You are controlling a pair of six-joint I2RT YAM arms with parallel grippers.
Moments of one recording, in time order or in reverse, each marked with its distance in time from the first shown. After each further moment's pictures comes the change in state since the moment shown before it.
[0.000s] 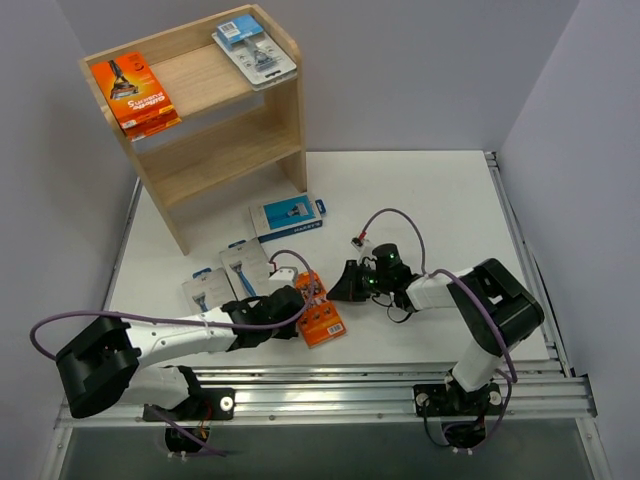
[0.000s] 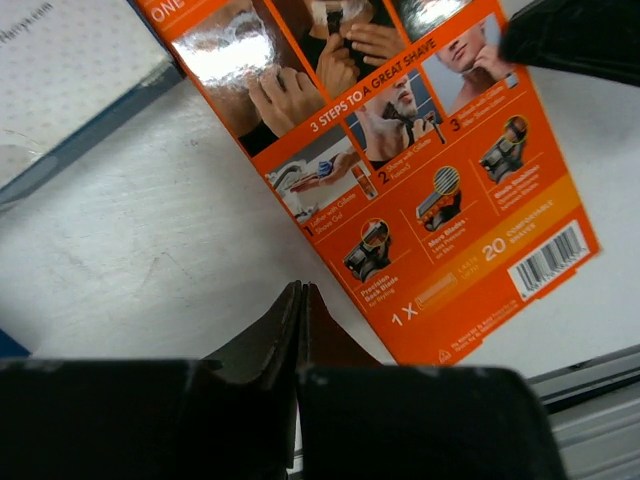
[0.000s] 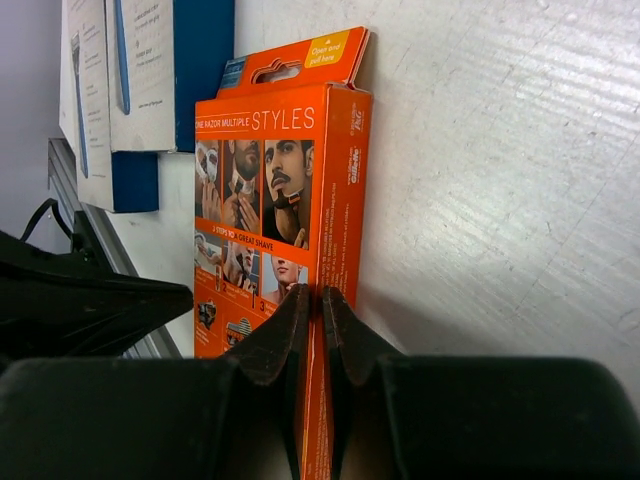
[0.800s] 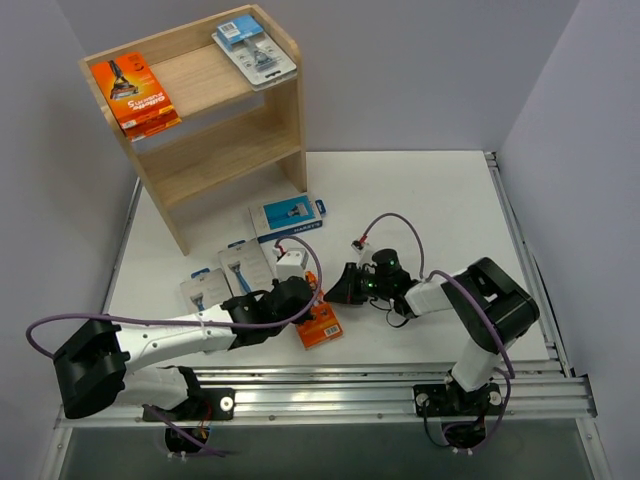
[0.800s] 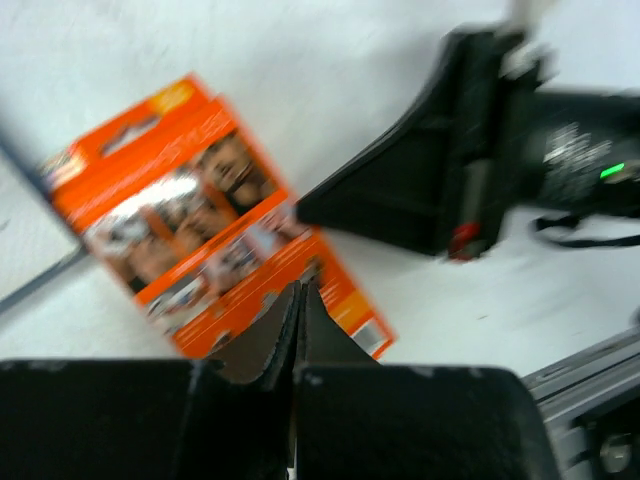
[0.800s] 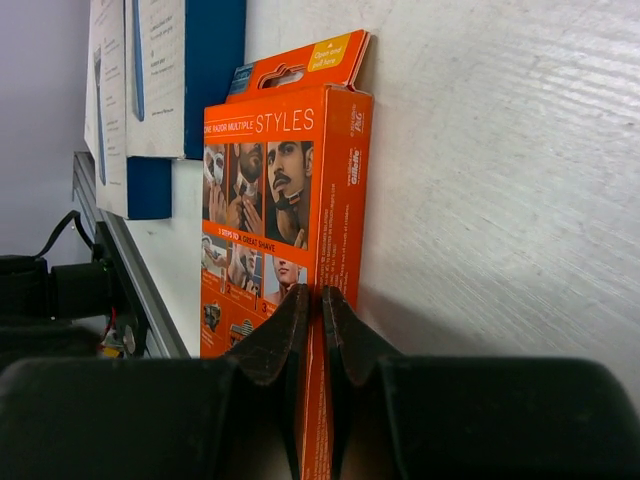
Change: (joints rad) left arm -0.058 -0.005 0.090 0.119 -0.138 0.024; right arm 0.017 0.024 -0.054 0.137 0.008 0.073
